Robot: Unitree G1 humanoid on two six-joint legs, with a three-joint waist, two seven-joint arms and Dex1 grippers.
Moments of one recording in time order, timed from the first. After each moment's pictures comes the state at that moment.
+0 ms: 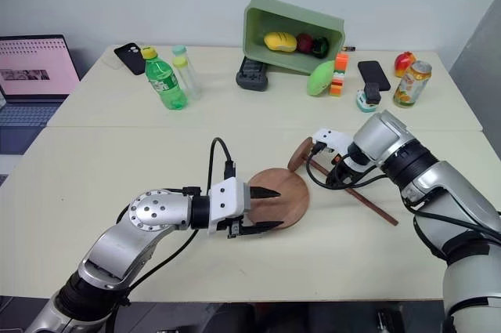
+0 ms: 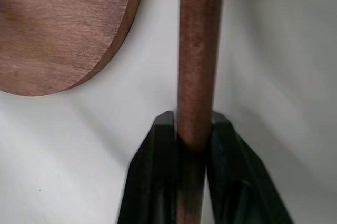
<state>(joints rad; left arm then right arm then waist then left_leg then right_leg) -0.32 0.63 -0.32 -0.48 -0.21 0.41 -0.93 -1.18 -0.64 0.80 0.47 0.13 1.15 1.25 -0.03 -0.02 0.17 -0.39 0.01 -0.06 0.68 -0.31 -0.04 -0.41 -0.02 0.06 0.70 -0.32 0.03</state>
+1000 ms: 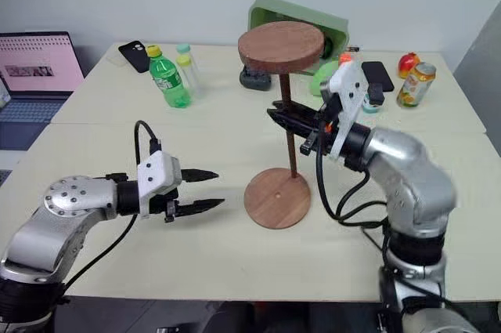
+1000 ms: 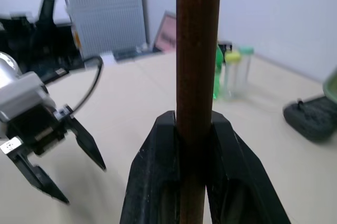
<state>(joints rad) -0.22 0.86 0.03 -0.38 -0.36 0.42 -1.06 -0.63 -0.25 -0.12 -0.51 0.42 0.88 0.74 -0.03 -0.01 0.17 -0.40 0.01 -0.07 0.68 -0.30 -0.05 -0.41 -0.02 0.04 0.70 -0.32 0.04</state>
